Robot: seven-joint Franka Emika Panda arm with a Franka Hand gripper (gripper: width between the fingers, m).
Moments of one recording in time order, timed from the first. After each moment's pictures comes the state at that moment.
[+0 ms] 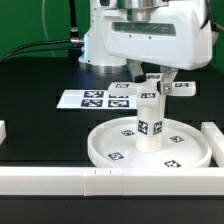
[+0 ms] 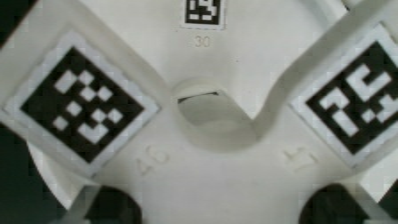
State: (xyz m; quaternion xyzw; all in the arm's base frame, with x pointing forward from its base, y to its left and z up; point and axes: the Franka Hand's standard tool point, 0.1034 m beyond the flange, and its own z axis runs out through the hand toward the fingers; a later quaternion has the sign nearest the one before) arm 0.560 0.038 0.103 -0.86 0.50 0.00 0.06
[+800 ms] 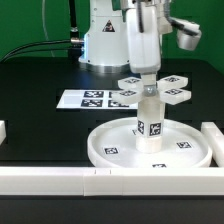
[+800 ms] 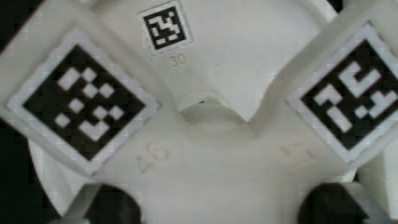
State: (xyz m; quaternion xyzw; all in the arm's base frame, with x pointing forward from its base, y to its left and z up) arm 0.562 0.038 0.102 -0.61 0.78 0.02 0.10
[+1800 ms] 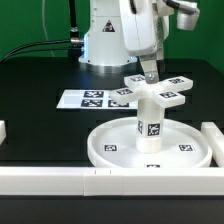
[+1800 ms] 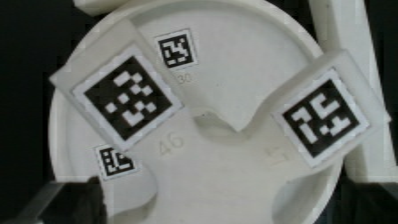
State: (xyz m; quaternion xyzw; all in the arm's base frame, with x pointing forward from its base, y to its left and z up) arm 0.564 0.042 0.125 -0.60 0.79 0.04 0.12
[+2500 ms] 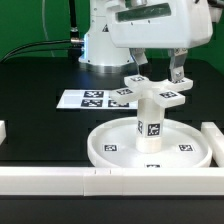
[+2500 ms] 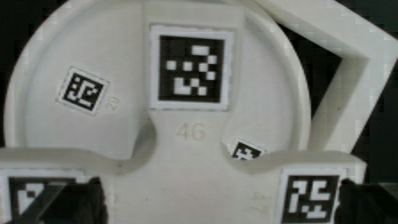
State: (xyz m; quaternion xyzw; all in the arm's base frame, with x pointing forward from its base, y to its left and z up) arm 0.567 0.046 0.125 -0.85 0.52 0.01 0.12
